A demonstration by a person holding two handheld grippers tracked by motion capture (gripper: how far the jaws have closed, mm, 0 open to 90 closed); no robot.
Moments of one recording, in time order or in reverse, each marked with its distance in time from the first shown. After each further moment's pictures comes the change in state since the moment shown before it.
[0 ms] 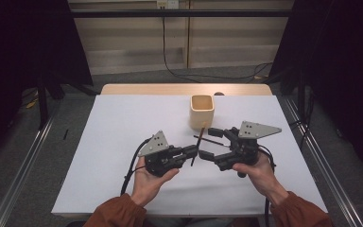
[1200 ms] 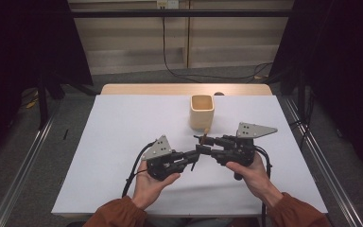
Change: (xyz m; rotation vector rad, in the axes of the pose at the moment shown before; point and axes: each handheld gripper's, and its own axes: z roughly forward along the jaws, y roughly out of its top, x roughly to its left) left arm -0.002 -0.011 0.005 0.042 -0.005 0.002; right arm -0.003 -0.009 0.006 -0.013 0.058 0.070
